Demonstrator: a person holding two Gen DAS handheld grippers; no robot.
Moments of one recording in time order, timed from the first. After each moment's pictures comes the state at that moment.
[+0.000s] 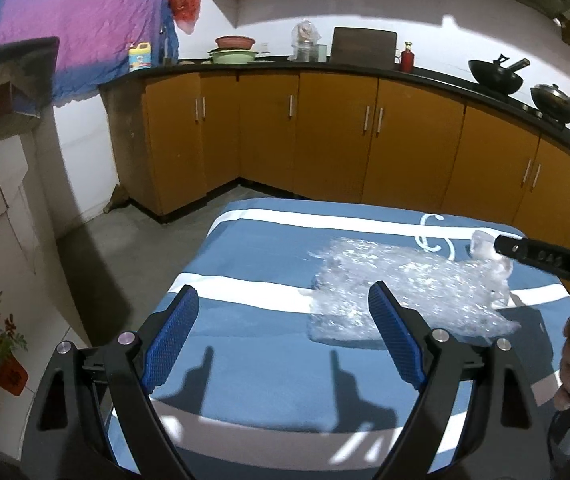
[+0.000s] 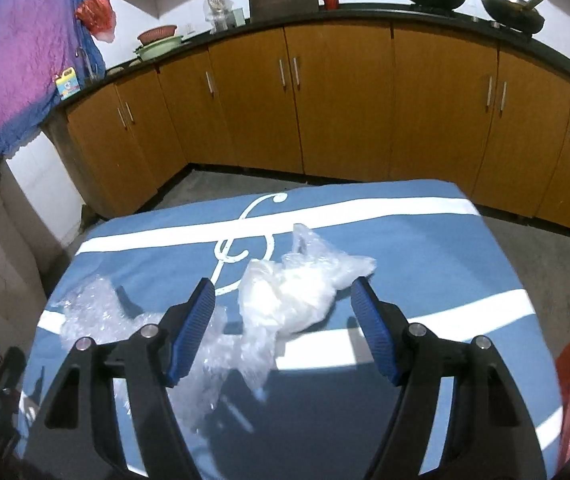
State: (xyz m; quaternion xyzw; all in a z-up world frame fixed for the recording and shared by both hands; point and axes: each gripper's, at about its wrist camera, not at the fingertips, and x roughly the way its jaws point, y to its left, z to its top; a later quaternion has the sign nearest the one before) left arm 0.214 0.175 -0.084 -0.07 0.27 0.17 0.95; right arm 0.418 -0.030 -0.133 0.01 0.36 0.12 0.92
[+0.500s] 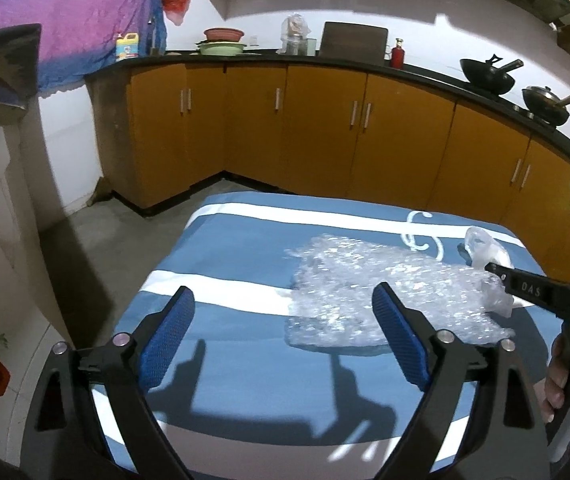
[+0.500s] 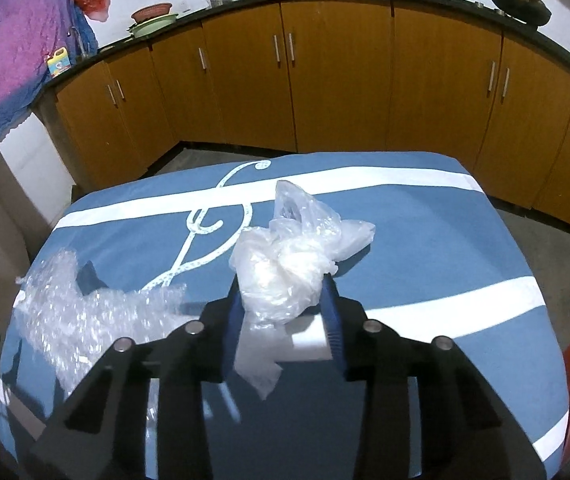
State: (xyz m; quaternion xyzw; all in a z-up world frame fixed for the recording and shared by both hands) left arm 0.224 0.167 -0.091 -0.08 0.28 0.13 0.95; right arm 0.429 -0.038 -0.159 -0.01 0.39 0.12 0.91
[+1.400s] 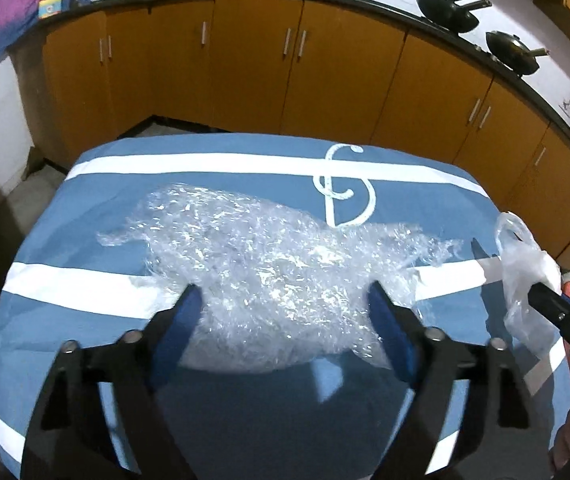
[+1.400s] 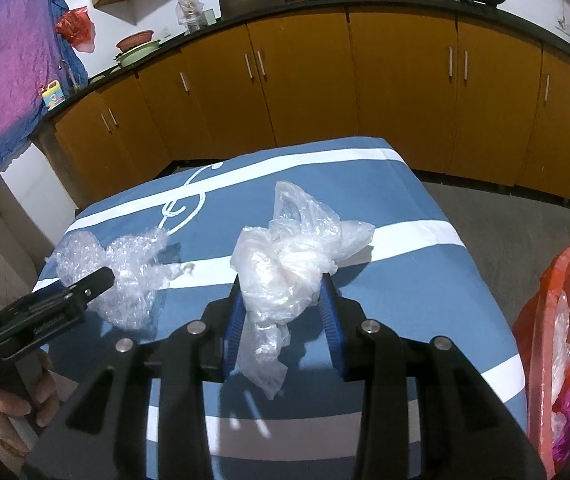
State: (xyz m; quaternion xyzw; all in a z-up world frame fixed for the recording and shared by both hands) left arm 0.305 0.119 -0.126 -0.09 0.39 0.02 0.91; right arm 0.373 -0.120 -0.146 0.04 0.38 0.11 0.92
